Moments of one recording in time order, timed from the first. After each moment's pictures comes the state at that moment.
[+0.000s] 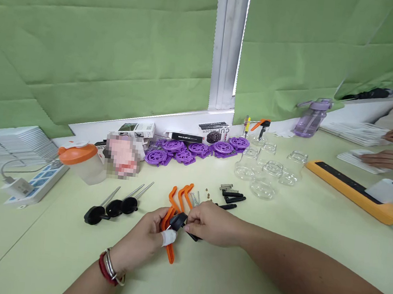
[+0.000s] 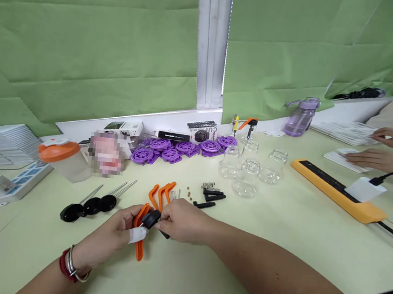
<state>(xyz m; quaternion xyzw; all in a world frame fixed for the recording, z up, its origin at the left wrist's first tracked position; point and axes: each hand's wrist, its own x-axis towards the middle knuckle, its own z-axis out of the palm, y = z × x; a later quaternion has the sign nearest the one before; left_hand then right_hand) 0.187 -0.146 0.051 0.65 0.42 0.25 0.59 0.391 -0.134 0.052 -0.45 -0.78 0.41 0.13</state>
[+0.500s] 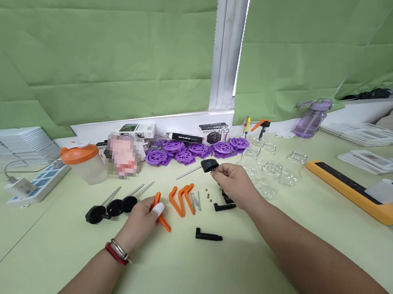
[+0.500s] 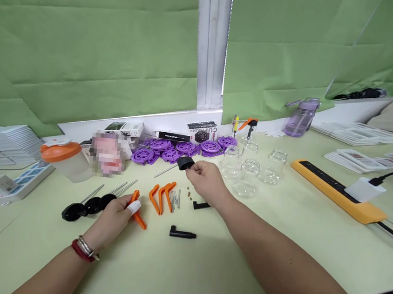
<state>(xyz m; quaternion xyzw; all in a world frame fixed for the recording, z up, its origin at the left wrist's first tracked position) 0.174 -0.118 0.032 0.64 0.60 0.29 0.37 0.423 -0.099 0.079 -0.56 -0.56 0.40 0.46</state>
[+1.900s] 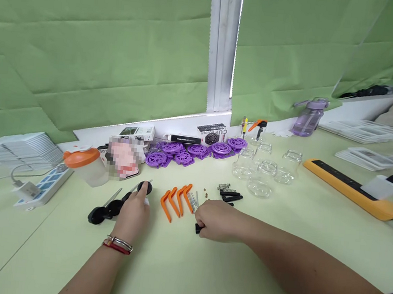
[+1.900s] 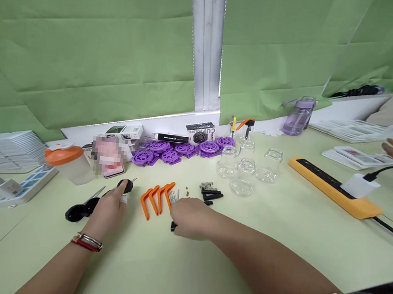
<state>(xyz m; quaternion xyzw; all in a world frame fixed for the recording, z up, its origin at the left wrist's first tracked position) 0.163 -0.105 0.040 0.71 0.69 0.12 -0.01 0.403 -0.132 0.063 -0.45 -0.88 0.17 -0.06</state>
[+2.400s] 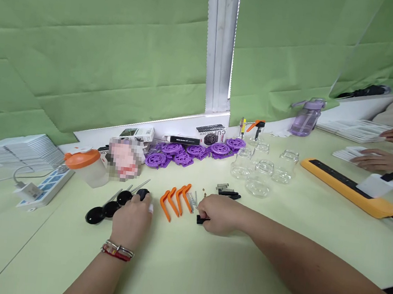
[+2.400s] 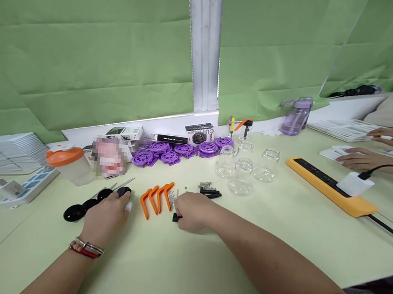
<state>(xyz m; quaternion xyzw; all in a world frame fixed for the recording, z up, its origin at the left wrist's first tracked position) 0.172 -0.125 0.047 0.73 0.68 0.01 -0.12 0.419 -0.127 0.063 -0.48 -0.85 0.21 -0.02</state>
